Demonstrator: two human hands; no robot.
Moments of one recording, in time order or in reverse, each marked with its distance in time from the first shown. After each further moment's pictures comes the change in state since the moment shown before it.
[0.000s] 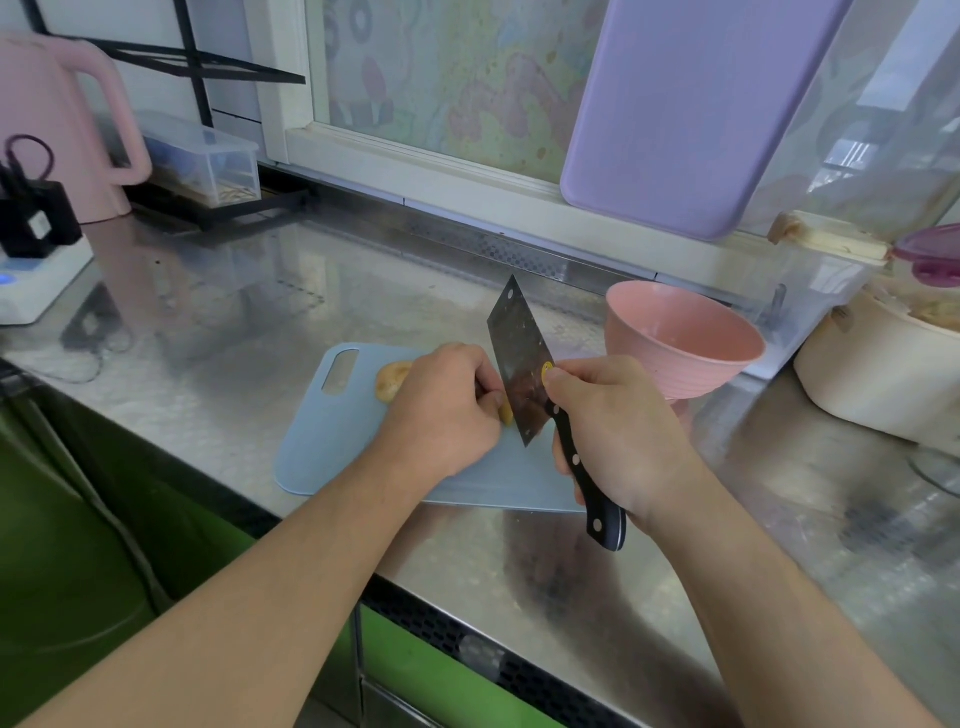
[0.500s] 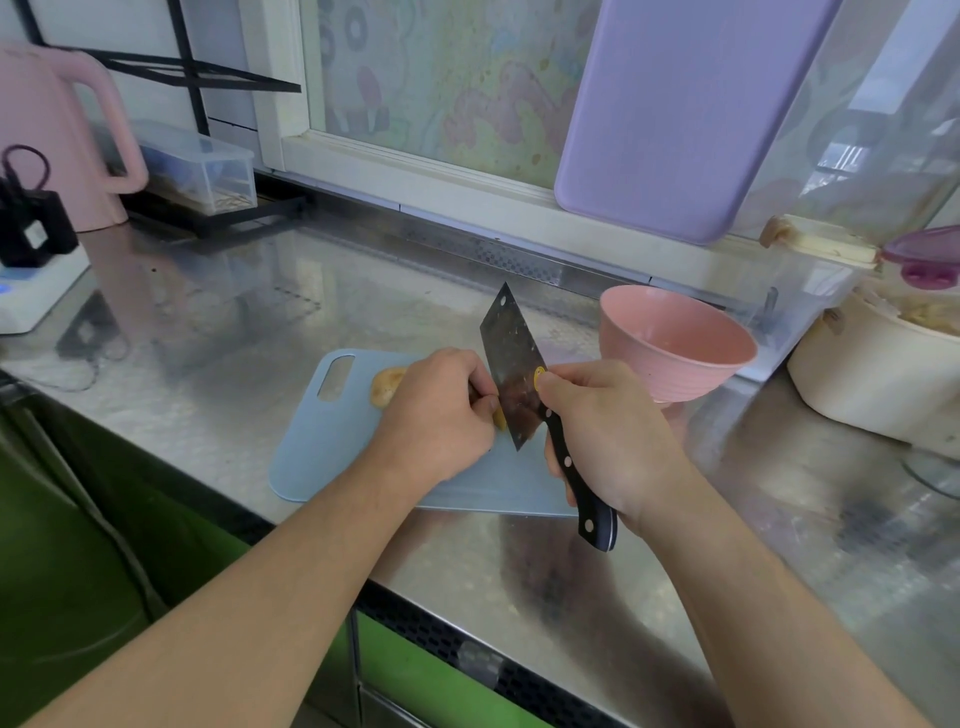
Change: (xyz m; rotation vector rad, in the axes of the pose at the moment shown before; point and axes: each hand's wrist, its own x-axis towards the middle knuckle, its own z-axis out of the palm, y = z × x) left_hand 0.000 0.000 0.000 0.008 0.014 -0.011; right_hand 0.002 0.000 0.001 0.038 -0.017 0.019
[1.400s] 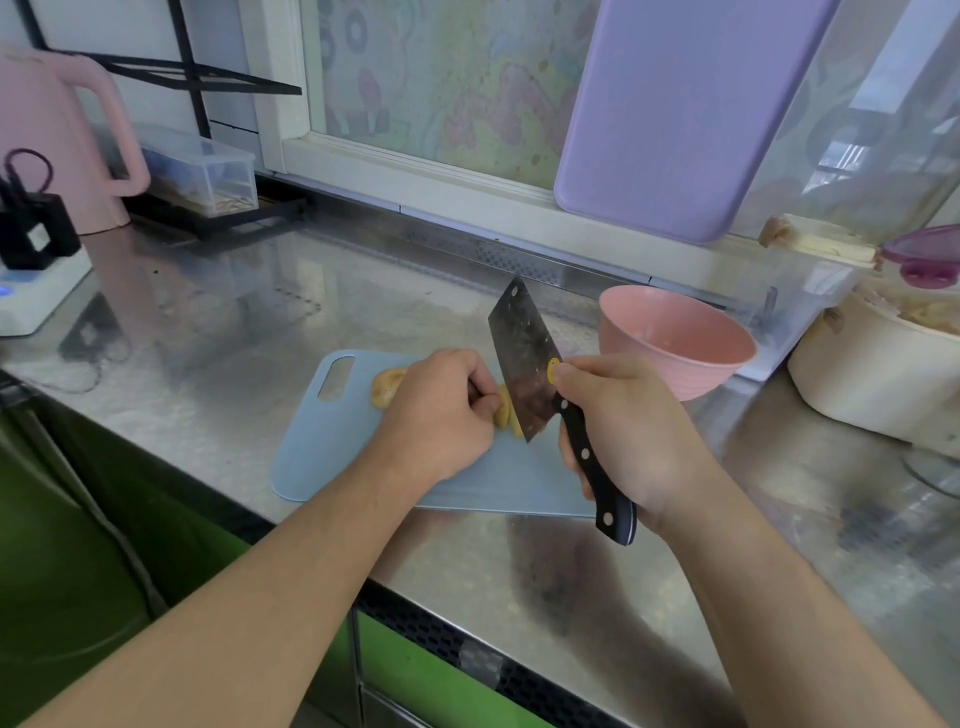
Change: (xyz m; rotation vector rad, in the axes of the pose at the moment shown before) left_hand 0.002 -0.004 0.003 -0.052 -0.007 0.019; right_hand -0.005 -0.004 -0.011 0.090 -0.015 -0.044
